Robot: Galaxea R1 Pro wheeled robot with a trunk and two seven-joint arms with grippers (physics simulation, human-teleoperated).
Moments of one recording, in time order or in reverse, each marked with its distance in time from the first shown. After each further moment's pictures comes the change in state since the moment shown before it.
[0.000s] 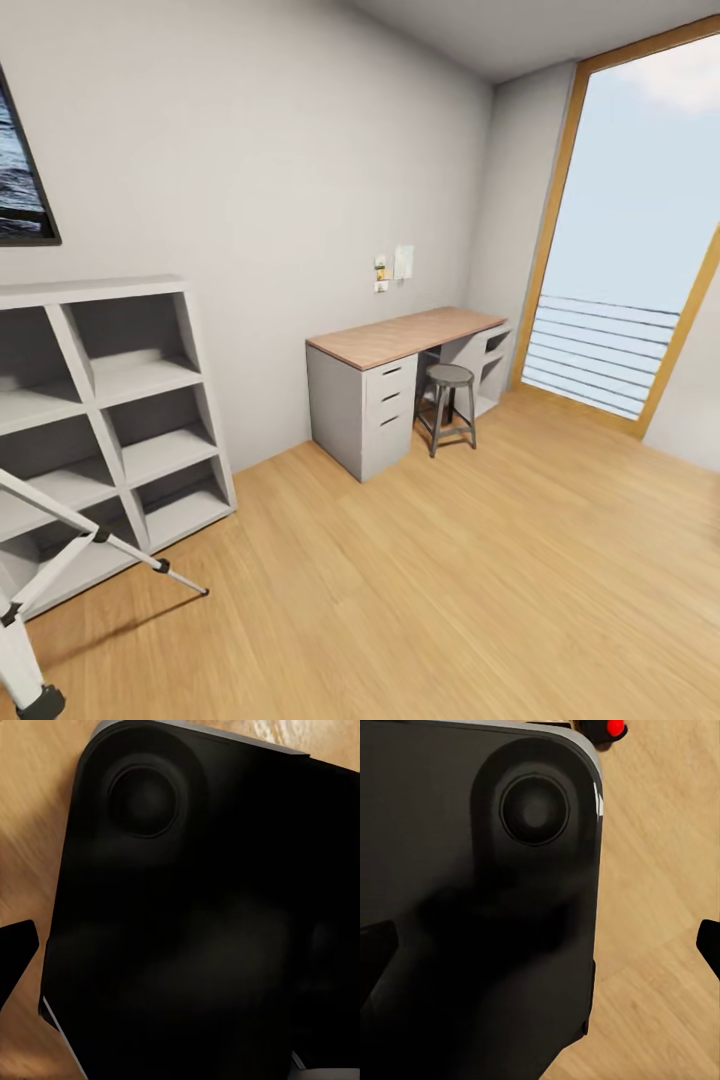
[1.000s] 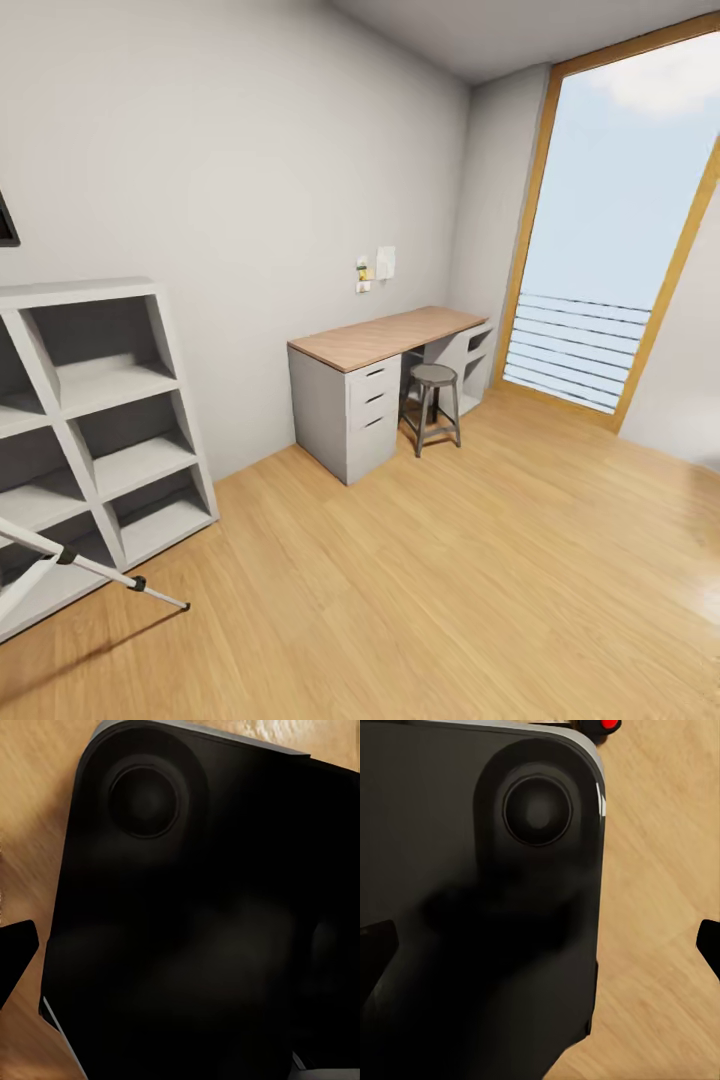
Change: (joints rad) left arm 0.000 0.000 0.000 0.000 0.000 0.000 0.000; right arm 0.000 0.003 -0.001 0.000 -0.002 -0.002 -0.001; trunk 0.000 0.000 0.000
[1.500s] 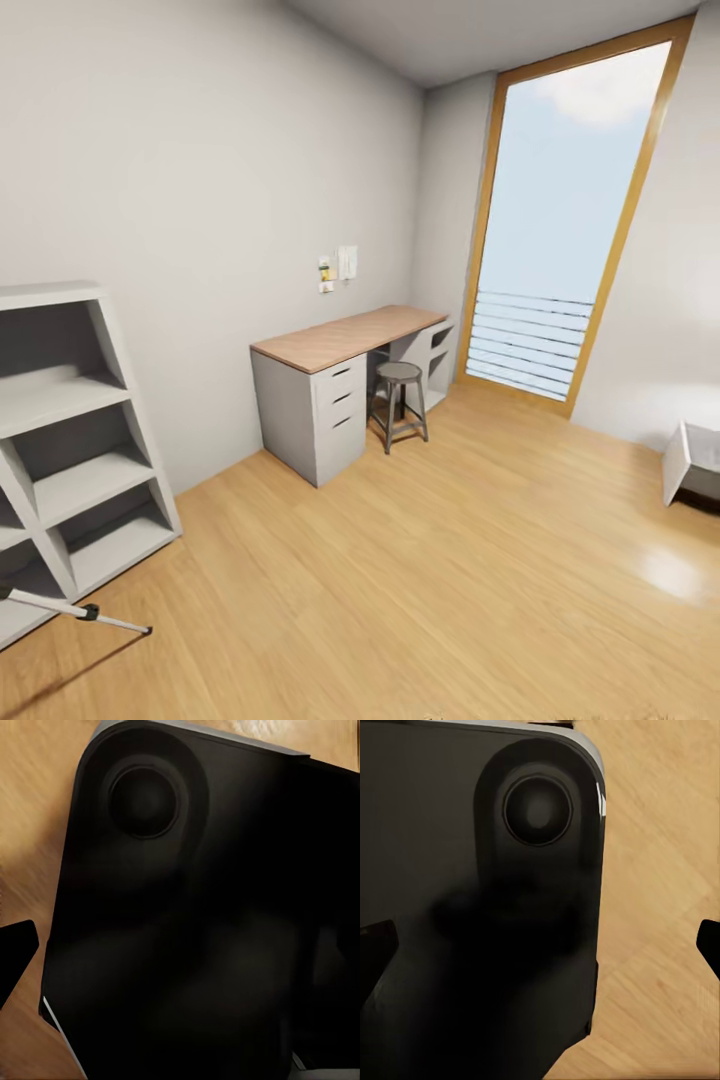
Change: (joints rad) left arm 0.000 0.000 0.000 0.000 0.000 0.000 0.000; right arm 0.000 0.000 0.000 0.000 0.000 0.000 0.000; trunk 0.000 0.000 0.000
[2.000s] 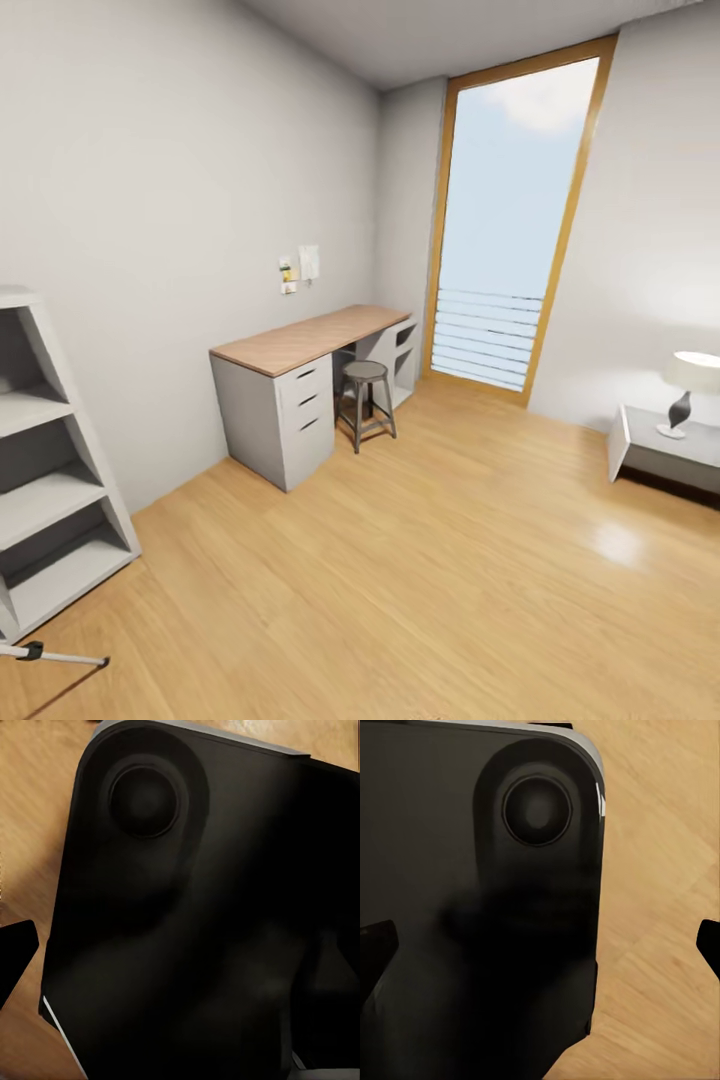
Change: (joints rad) left arm 0.000 0.000 0.001 0.001 0.000 0.000 0.000; right arm 0.000 -0.001 0.000 0.000 0.000 0.000 0.000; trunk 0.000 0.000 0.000
